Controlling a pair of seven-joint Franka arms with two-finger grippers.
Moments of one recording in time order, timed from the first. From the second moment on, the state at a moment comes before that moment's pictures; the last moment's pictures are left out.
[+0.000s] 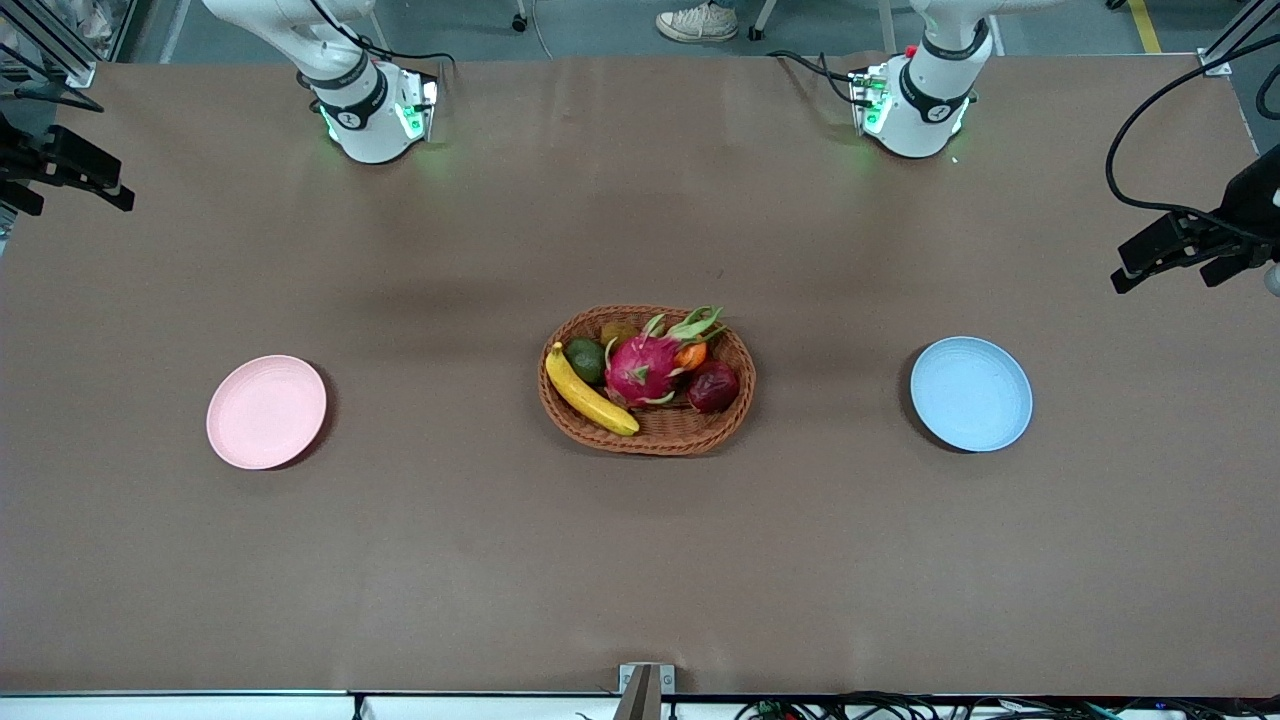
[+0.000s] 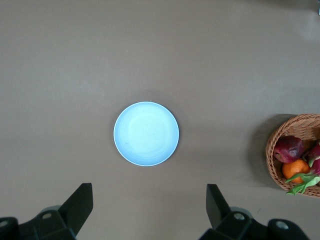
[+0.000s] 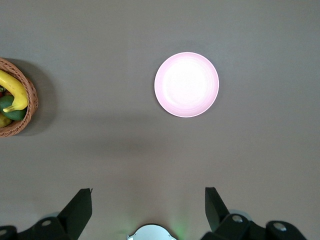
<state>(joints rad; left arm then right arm) 0.05 0.00 -0.07 -1.55 -0.04 1.63 -0.10 0.03 -0.11 -0.09 -1.58 0.01 1.41 -0.09</state>
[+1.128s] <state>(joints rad) -0.07 0.08 -0.10 -1.55 -0.04 1.64 -0.24 0.01 0.06 -0.10 -1.59 0.01 1.56 -0.09</state>
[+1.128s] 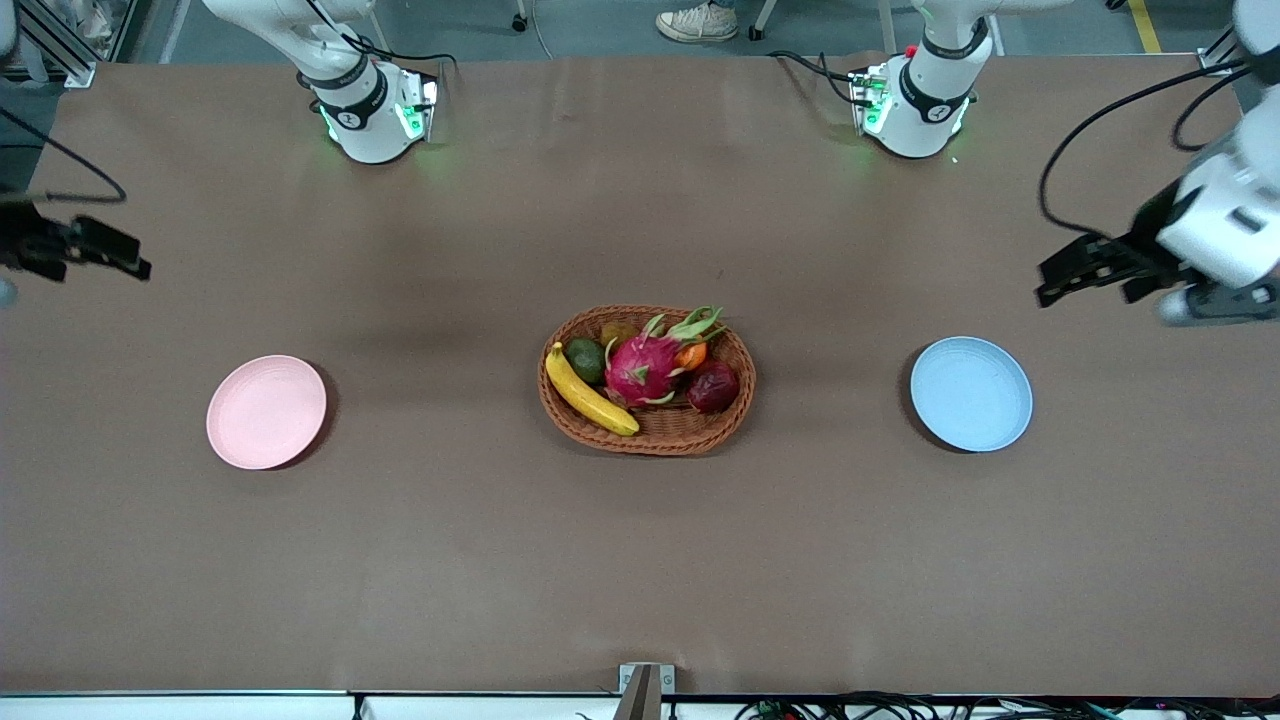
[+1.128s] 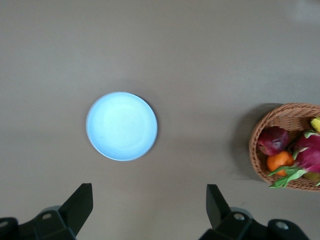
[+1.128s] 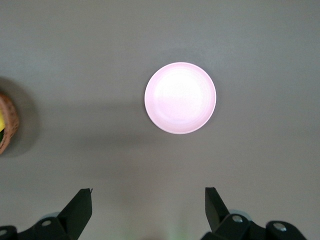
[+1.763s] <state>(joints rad) -0.33 0.43 -0.10 -1.46 -0.04 1.90 -0.74 0.20 0.24 -0.08 -1.61 0.14 1.73 0.32</state>
